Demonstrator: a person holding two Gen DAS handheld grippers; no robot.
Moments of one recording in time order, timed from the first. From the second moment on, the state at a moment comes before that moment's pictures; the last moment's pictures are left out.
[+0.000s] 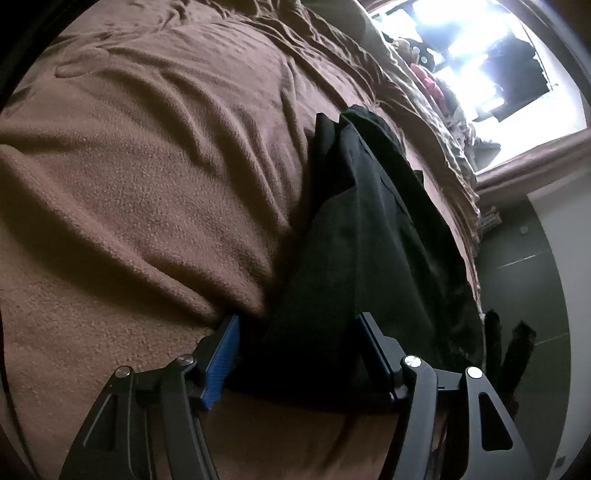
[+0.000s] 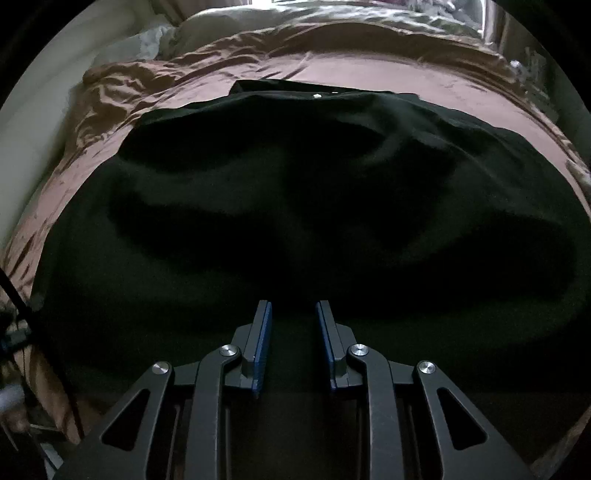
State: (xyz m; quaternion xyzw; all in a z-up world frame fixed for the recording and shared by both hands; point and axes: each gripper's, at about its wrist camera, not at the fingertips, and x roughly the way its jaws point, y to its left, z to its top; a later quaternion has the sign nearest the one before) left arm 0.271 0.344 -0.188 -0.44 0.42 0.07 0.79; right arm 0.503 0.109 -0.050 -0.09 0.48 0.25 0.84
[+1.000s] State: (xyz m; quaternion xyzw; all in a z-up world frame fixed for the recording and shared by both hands) left arm 0.262 0.345 -0.189 -0.47 0.42 0.07 0.77; right arm 0.652 0.131 -0.043 0.01 0.49 0.24 0.84
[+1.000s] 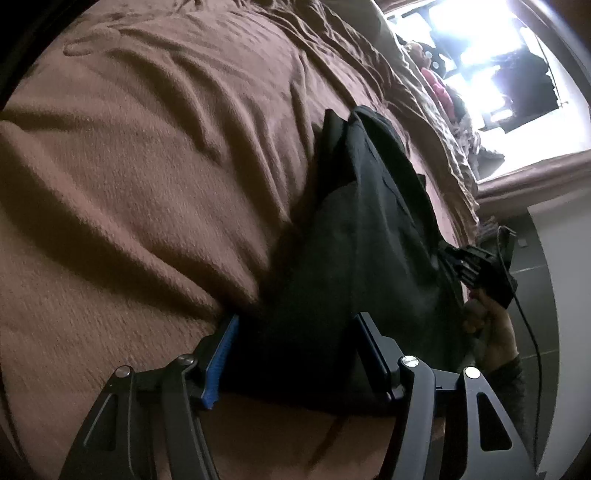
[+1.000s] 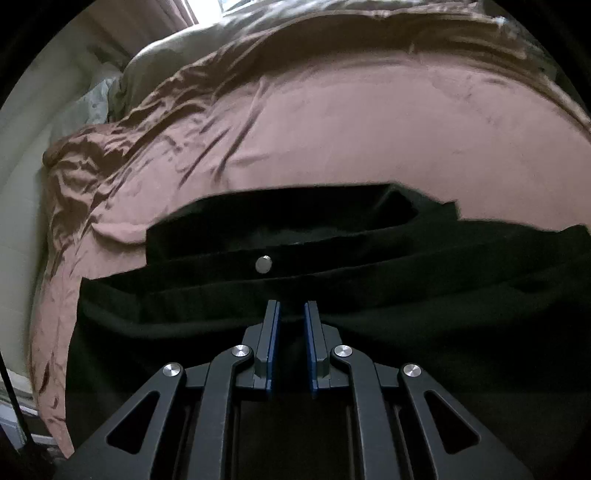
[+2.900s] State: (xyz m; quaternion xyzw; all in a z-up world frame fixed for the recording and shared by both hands) left arm 0.458 0.044 0.012 -0.31 0.37 -0.20 0.85; right arm 0.426 -0.264 -0.066 0.28 0.37 0.31 0.83
